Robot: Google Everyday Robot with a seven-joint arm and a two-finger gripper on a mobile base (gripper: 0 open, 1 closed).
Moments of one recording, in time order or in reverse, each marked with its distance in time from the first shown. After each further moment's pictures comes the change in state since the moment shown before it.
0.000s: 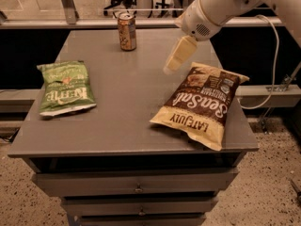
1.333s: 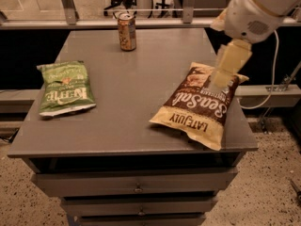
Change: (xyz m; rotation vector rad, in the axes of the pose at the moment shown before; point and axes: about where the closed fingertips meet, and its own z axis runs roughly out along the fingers) arm 0.046 0.084 -0.115 -0.013 0.264 -0.039
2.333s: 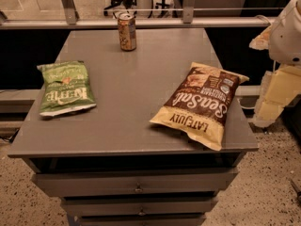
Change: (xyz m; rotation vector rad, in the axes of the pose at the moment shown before) arm 0.066 0.067 -0.044 -0.001 0.171 0.061
